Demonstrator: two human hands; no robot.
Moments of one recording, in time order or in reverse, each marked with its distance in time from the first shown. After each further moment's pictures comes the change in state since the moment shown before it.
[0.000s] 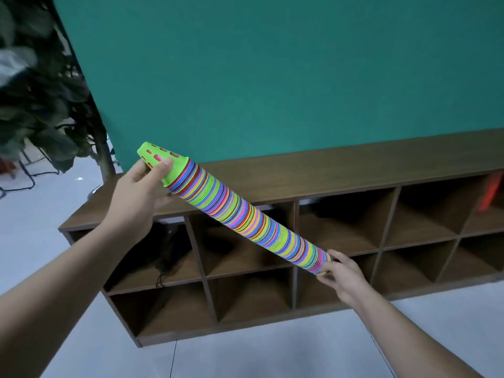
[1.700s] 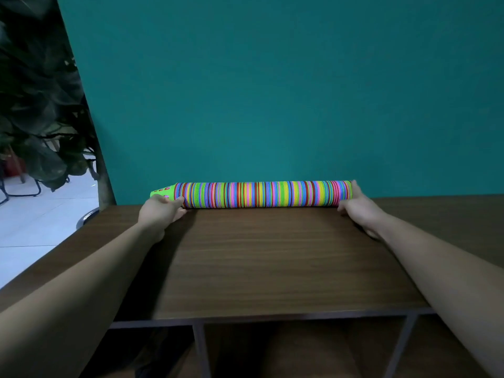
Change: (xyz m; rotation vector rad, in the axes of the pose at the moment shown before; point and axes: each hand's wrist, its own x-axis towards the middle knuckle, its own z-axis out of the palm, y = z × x) left_hand 0.376 -0.249 -0.104 0.299 0.342 -0.388; right_hand 0.293 -0.250 0.225 -0.693 -0.011 -0.434
